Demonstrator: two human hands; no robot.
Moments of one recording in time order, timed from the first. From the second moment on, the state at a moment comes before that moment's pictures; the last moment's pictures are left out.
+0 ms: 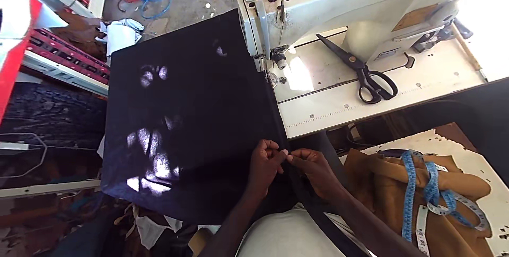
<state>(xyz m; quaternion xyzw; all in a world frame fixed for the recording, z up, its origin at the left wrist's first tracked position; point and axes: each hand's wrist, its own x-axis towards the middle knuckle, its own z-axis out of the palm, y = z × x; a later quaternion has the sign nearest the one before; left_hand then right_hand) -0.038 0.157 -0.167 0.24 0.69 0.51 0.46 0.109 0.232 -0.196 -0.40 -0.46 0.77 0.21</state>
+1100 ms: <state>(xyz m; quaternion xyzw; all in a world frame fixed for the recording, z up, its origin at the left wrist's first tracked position) -0.048 0.168 -0.163 0.29 0.72 0.42 0.47 0.084 0.305 -0.247 -0.08 -0.90 0.17 0.38</state>
